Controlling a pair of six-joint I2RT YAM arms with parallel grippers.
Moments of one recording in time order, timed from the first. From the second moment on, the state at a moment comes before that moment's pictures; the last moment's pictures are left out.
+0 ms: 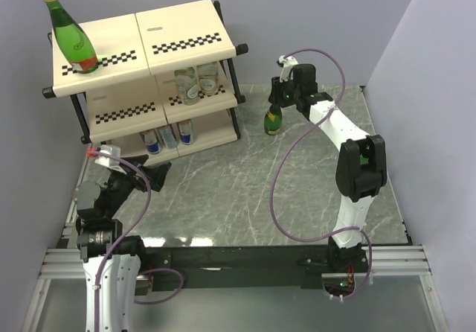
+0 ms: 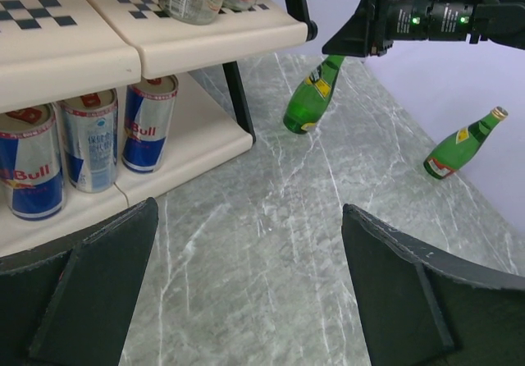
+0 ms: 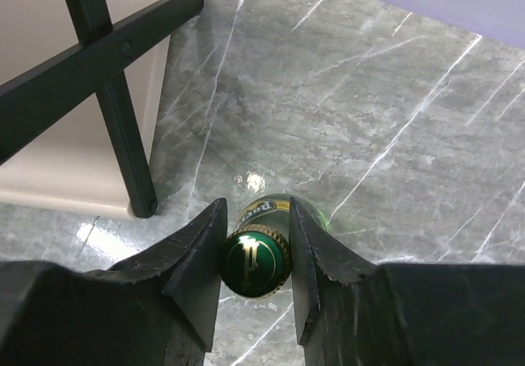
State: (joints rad) left arm 0.16 0.28 0.51 -0.18 0.62 -0.39; right arm 0.25 1.92 1.60 -0.21 -0.22 0.00
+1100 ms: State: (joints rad) left arm 0.15 0.30 0.51 -0.18 0.64 -0.41; right arm 0.25 1.91 1.54 -0.19 -0.20 -0.01
